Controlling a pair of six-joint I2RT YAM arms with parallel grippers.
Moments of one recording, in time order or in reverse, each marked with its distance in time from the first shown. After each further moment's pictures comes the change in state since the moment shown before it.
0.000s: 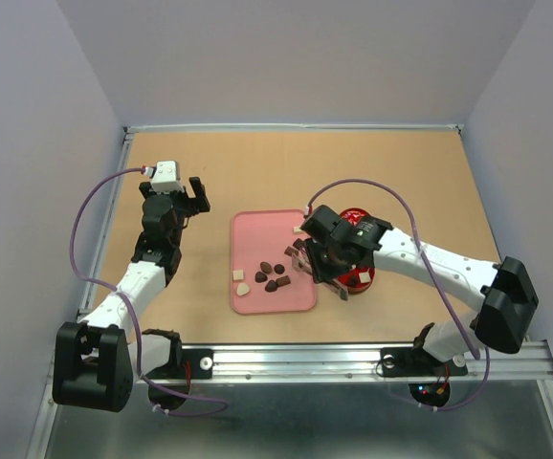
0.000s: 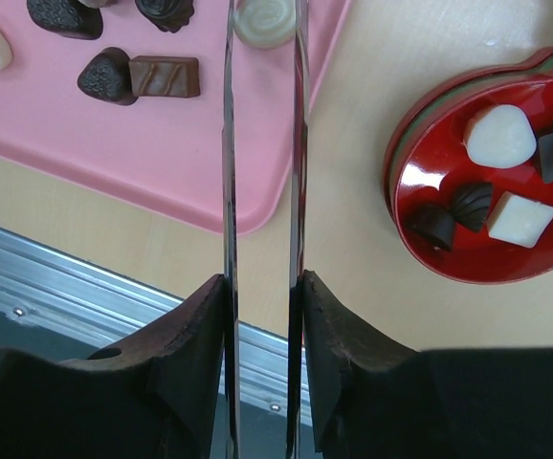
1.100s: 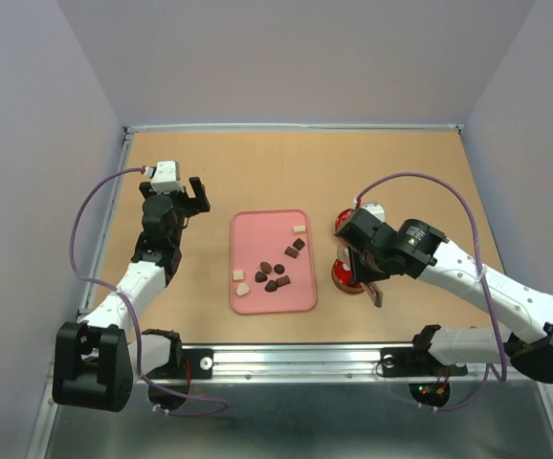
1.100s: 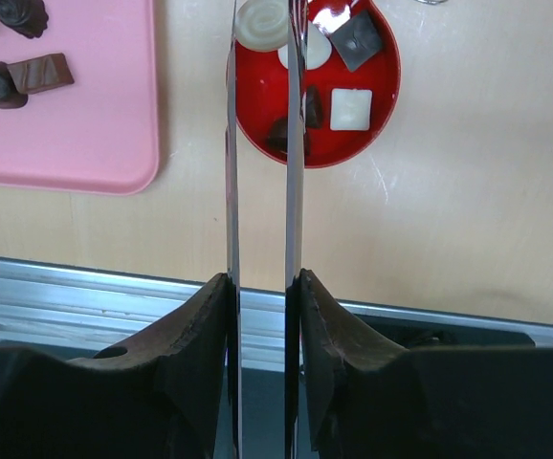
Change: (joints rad) left arm 0.000 0.000 0.000 0.000 0.000 0.000; right arm 0.000 -0.257 0.039 -0.331 0.235 0.170
